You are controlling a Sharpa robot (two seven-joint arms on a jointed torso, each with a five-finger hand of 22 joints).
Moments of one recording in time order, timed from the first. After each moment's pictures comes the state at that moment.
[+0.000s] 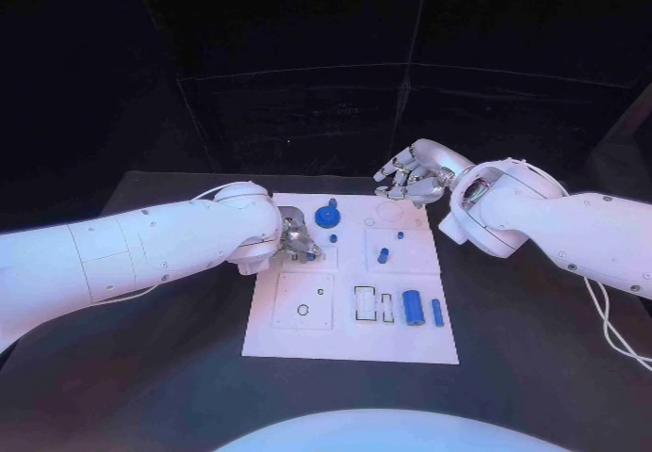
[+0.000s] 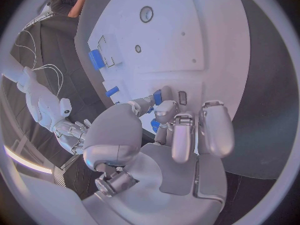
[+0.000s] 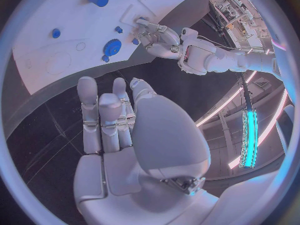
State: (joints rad) left arm 1.30 -0.57 -0.18 1.34 -0.99 0.09 -0.61; left_hand 0.98 -0.03 0.63 0.11 0.06 0.86 0.03 0.82 0.42 1.28 -0.04 1.24 0.94 1.47 -0.09 1.56 1.31 0.09 1.47 0.02 1.34 1.16; right arm 1.24 -0.81 0.03 1.56 -1.14 -0.35 -0.19; right_hand 1.49 -0.06 0.05 0.26 0.42 0.94 0.15 0.09 0.07 1.17 0.05 0.57 0.63 1.45 -0.03 1.00 0.92 0.16 1.12 0.09 1.09 0.66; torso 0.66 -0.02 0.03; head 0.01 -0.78
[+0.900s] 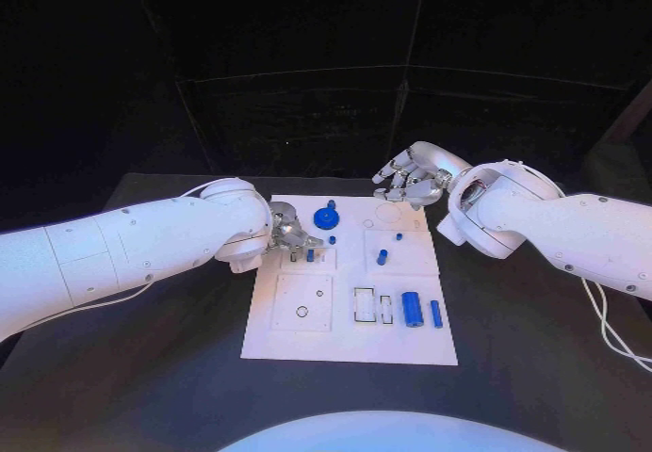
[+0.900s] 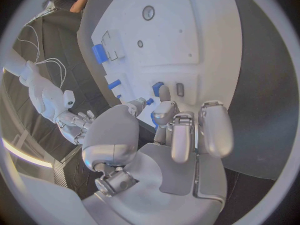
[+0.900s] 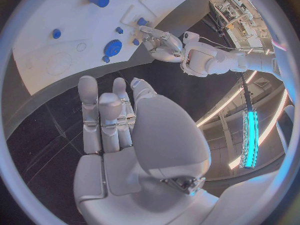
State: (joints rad) left arm 1.31 -0.62 -0.13 1.38 -0.98 0.07 -0.60; left_hand 0.83 -0.07 0.36 0.29 0.06 0.89 0.02 0.82 0.42 1.29 -0.05 1.25 0.96 1.47 -0.10 1.56 1.31 0.09 1.47 0.01 1.35 1.17; right arm 1.23 -0.81 0.03 1.55 -1.14 -0.34 -0.19; right_hand 1.49 -0.07 0.05 0.27 0.42 0.94 0.15 0.09 0.07 1.17 0.05 0.57 0.63 1.45 -0.03 0.98 0.91 0.16 1.12 0.09 1.08 0.64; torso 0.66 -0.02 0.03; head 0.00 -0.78
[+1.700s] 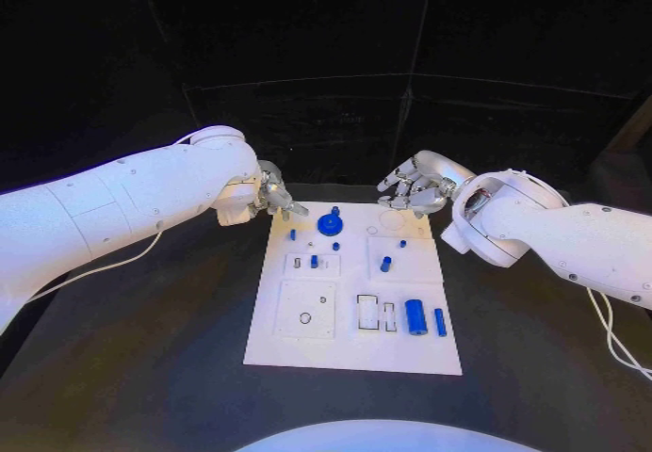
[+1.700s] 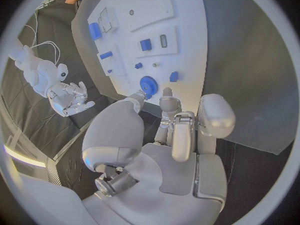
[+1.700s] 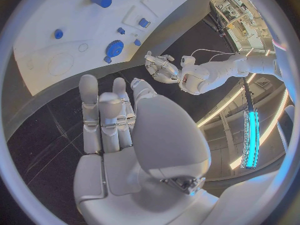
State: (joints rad) left arm 1.38 -0.54 -0.04 1.12 -1.00 0.26 -0.63; left_hand 1.00 -0.08 0.19 0.28 0.06 0.80 0.07 0.73 0.34 1.18 0.00 1.16 0.80 1.47 -0.07 1.56 1.31 0.09 1.43 0.03 1.21 0.98; right arm 1.23 -0.80 0.02 1.54 -1.14 -0.34 -0.19; right_hand 1.49 -0.07 0.05 0.27 0.42 0.94 0.15 0.09 0.07 1.17 0.05 0.57 0.63 1.45 -0.03 0.97 0.89 0.16 1.10 0.09 1.06 0.61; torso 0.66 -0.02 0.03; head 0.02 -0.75
